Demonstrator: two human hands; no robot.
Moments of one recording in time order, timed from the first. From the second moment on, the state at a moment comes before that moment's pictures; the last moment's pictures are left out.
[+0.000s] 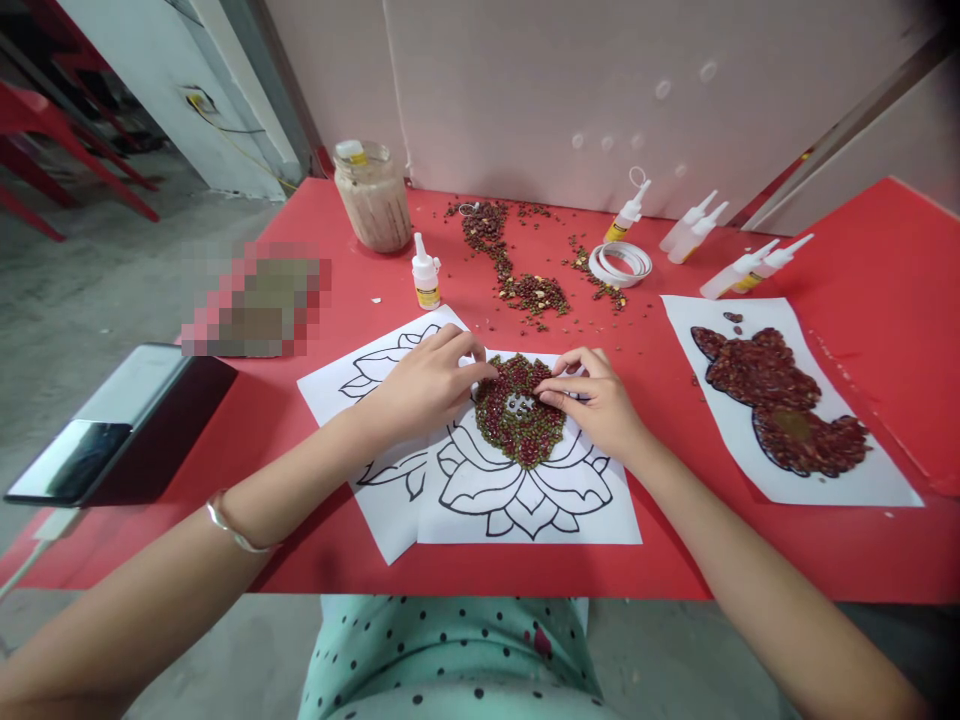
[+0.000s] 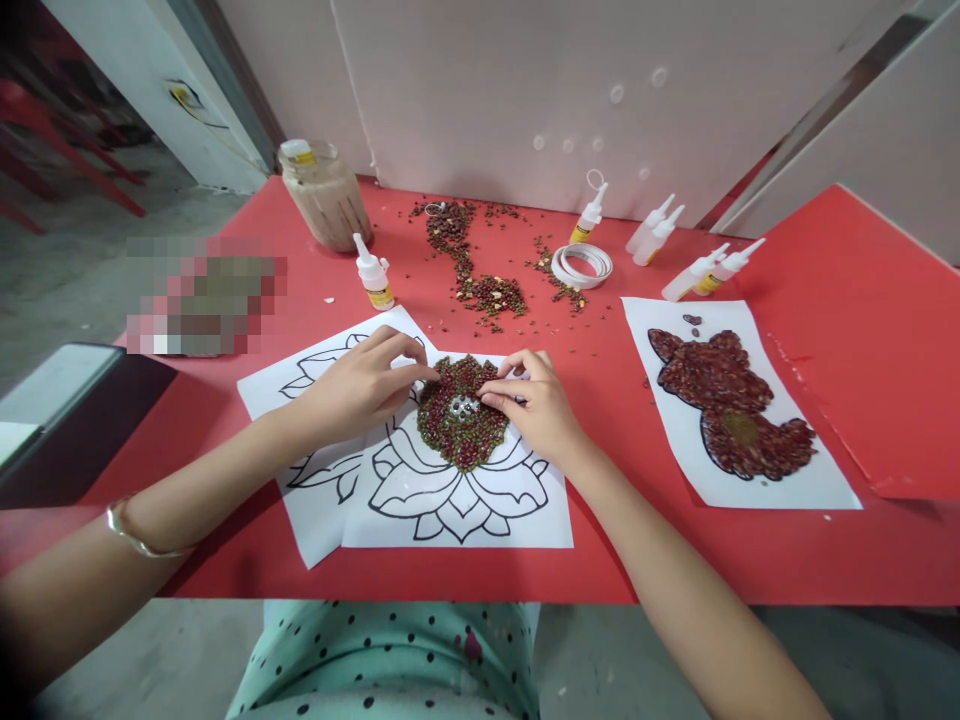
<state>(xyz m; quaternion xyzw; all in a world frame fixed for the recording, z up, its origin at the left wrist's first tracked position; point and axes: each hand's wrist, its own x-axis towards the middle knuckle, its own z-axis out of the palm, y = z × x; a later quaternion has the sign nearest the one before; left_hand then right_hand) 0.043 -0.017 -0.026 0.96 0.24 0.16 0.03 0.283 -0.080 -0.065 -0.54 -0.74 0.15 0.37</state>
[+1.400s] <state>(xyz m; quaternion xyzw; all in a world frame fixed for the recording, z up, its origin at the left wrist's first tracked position) 0.043 -0.020 -0.023 0.96 0.24 0.15 0.03 0.278 -0.078 -0.065 -0.55 -0.73 0.14 0.38</state>
